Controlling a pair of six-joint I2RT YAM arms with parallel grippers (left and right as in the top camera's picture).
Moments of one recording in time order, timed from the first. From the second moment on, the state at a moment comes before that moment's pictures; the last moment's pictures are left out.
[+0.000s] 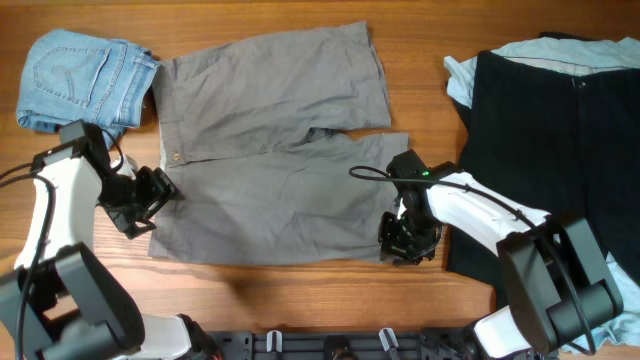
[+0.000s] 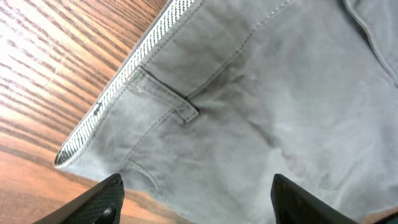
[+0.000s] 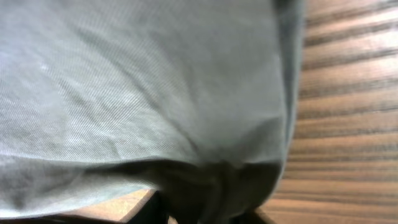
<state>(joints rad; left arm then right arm) 0.40 1.61 1.06 -1.08 0.26 -0.31 0.42 1.69 0.81 -0.88 -0.38 0.66</state>
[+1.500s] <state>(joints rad) 0.43 1.58 0.73 -0.95 0.30 -0.50 0.21 1.61 0.91 -0.88 -0.30 0.60</state>
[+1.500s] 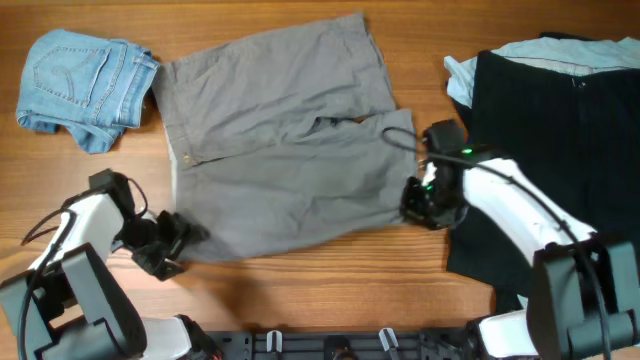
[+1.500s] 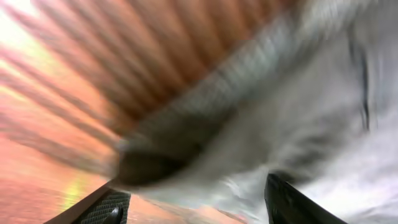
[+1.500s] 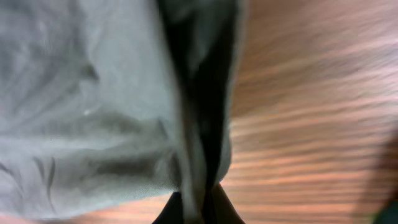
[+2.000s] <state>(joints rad) 0.43 1.56 0.70 -0.88 0.36 -0.50 0.12 1.61 0.91 -0.87 -0.31 0.52</state>
